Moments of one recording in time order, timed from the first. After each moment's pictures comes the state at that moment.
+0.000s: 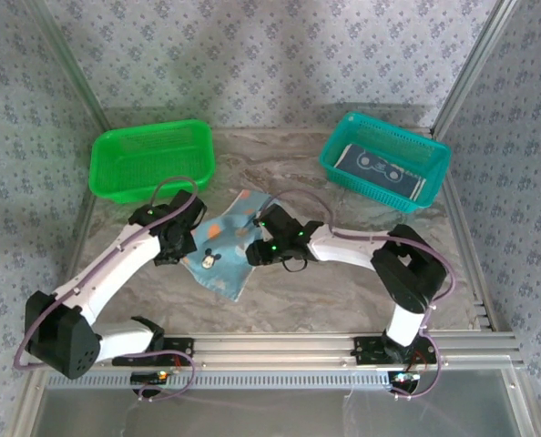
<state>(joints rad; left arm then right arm) -0.49 1.23 1.00 -1.18 -0.34 -0.84 0.89 1.76 1.05 -0.23 -0.24 0.56</state>
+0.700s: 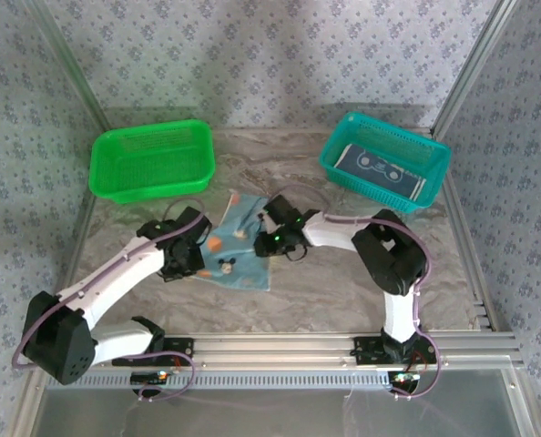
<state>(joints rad) -0.58 1.19 0.83 -1.05 -0.15 -0.85 0.73 1.90 1.13 -0.29 -0.29 0.47</state>
